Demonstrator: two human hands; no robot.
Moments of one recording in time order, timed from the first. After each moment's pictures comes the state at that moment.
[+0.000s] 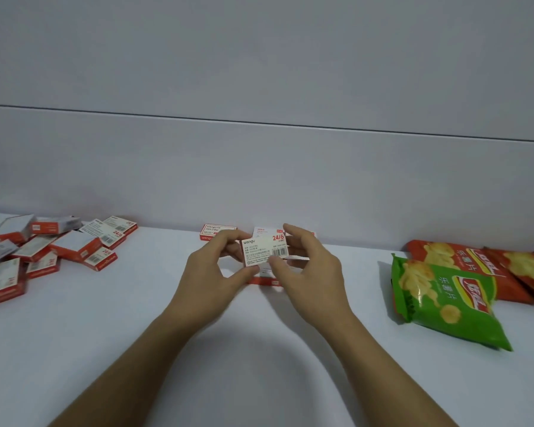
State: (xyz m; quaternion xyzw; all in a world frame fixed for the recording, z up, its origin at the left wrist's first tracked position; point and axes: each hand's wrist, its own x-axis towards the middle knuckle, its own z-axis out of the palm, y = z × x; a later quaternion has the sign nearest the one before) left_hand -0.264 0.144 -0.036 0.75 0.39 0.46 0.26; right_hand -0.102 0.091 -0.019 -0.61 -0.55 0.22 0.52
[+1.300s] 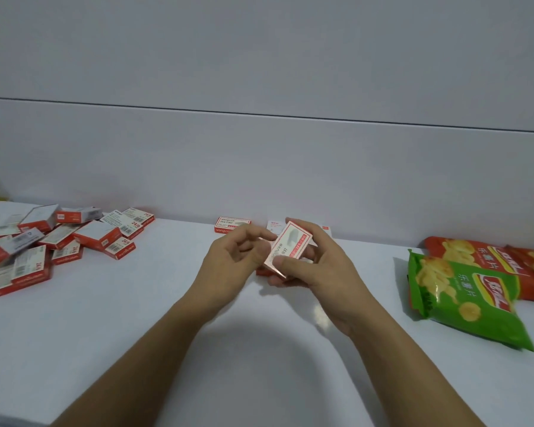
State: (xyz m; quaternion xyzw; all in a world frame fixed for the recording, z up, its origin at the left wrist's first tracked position) left_hand -0.261 0.133 -0.022 0.64 0.30 0.48 0.51; right_hand -0.102 0.084 -0.010 -0.44 -0.48 0.51 0.56
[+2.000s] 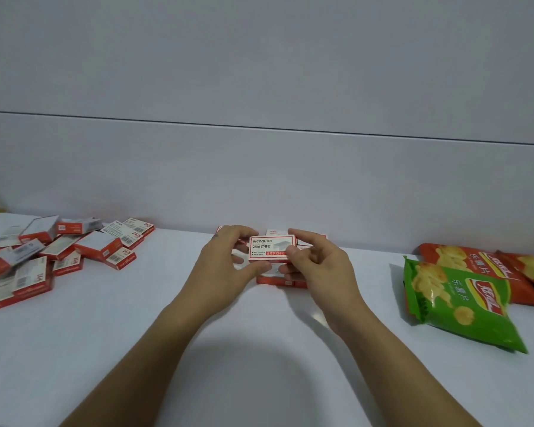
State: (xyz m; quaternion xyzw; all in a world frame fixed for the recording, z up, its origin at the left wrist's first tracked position) left_hand -0.272 0.148 -0.021 0.76 0.42 0.43 0.26; right_hand -0.108 0.094 -0.015 -0.51 -0.45 0.41 0.61
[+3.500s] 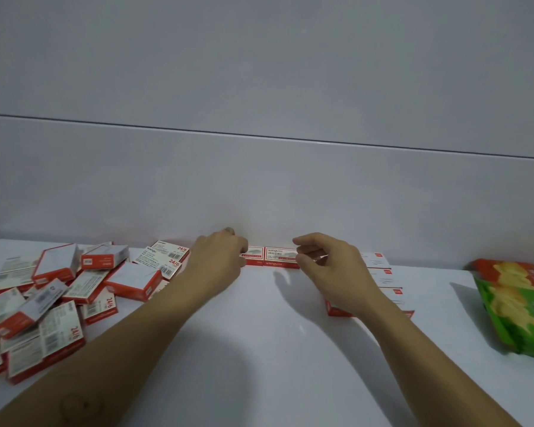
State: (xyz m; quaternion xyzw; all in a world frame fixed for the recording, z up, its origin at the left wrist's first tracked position) left_hand -0.361 0.303 -0.034 0.86 0.50 0.14 -0.02; right_hand -0.178 0.185 -0.007 -0.67 -0.61 0.14 0.40
